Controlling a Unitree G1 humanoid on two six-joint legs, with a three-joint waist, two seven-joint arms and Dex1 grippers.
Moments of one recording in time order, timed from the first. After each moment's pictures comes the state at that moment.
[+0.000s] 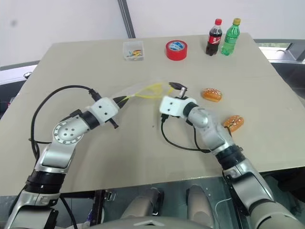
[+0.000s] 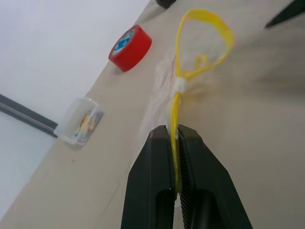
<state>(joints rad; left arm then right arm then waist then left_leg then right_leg) -0.30 0.62 -0.02 -0.09 0.13 -0.03 -0.56 -0.58 -0.34 0.29 0.03 -0.34 0.16 0.46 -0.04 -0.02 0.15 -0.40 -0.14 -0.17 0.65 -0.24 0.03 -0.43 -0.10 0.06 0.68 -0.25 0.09</state>
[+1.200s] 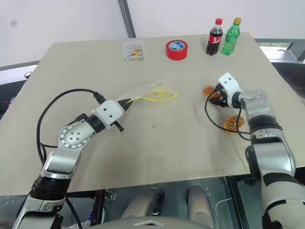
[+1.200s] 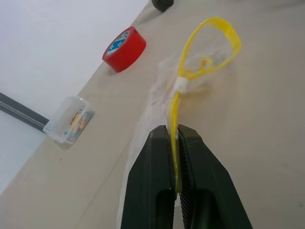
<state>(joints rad) -0.23 0.57 -0.04 -0.22 0.12 0.06 -0.54 -0.98 -0.54 0.07 1.00 -0.07 0.21 0.84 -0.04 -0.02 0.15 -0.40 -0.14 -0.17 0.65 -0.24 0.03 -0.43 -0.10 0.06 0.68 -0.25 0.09</state>
